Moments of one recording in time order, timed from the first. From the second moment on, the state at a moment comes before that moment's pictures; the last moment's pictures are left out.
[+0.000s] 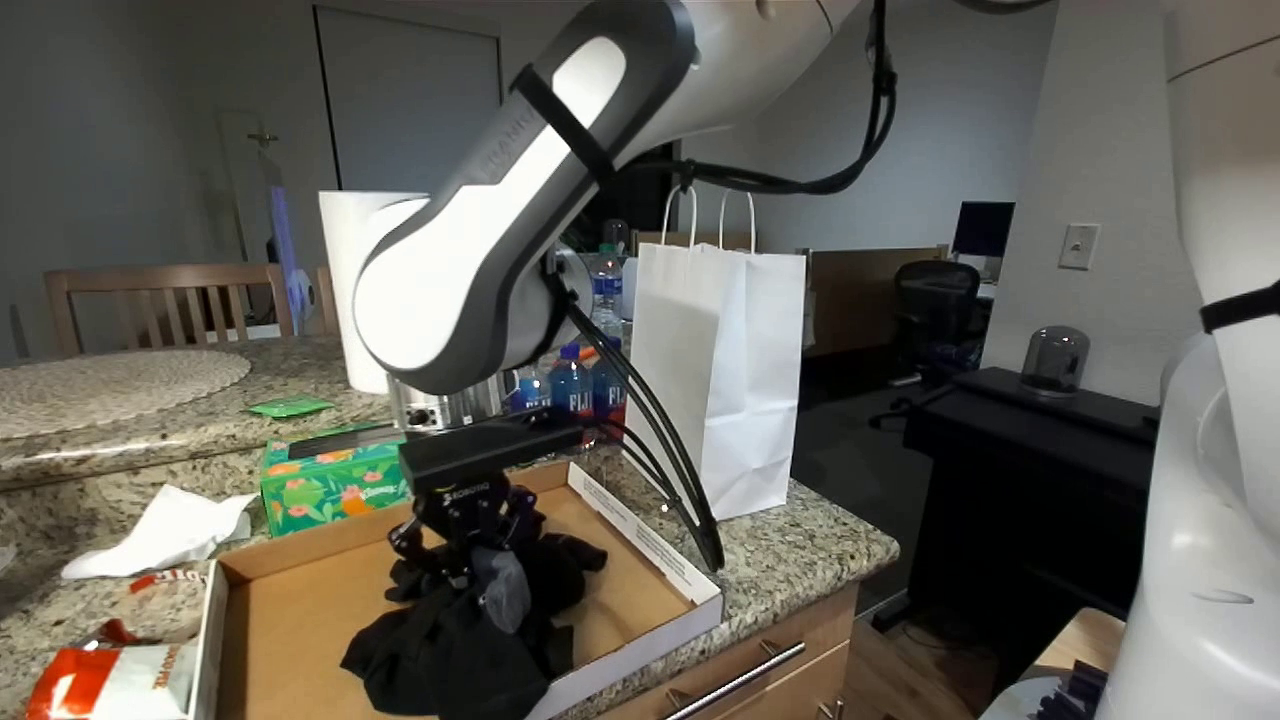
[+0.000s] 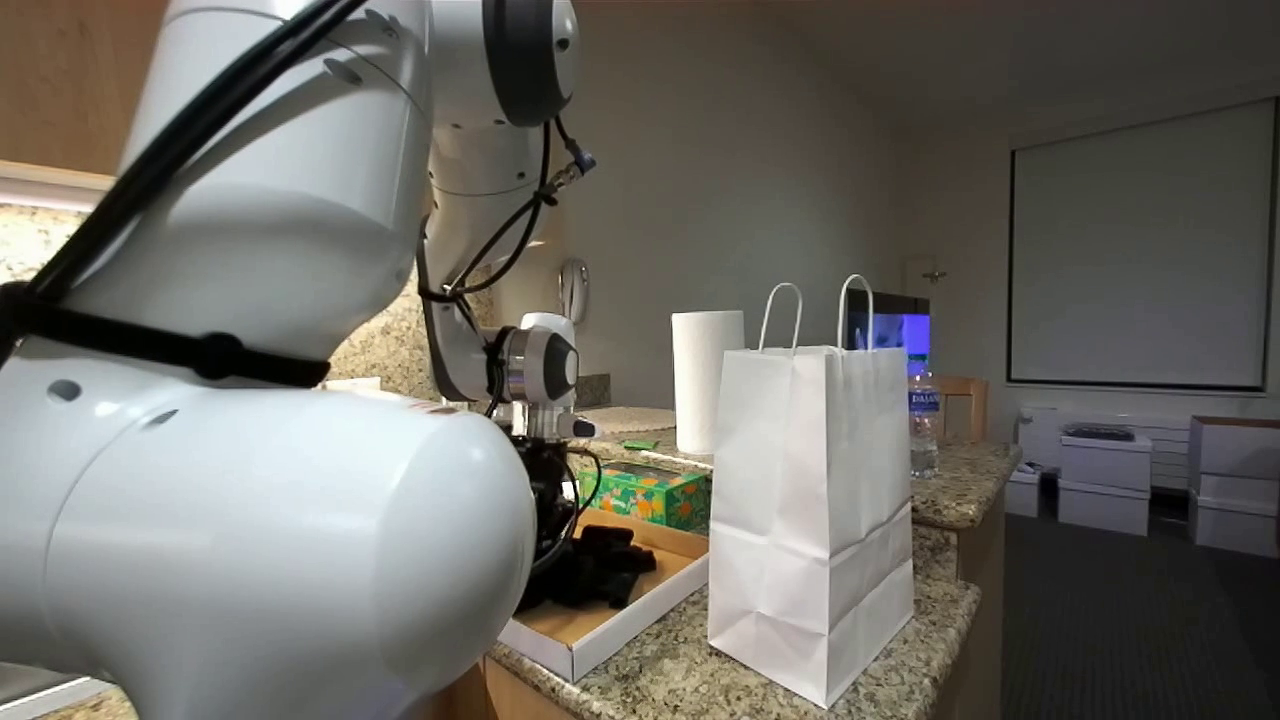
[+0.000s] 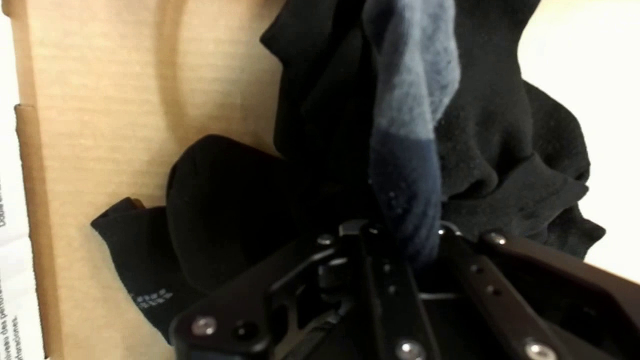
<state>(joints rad) 0.42 0.28 0.19 -2.16 0.00 2.32 0.57</state>
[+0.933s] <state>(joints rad) 0.39 -0.03 0.22 -2.15 -0.08 2.07 0.53</state>
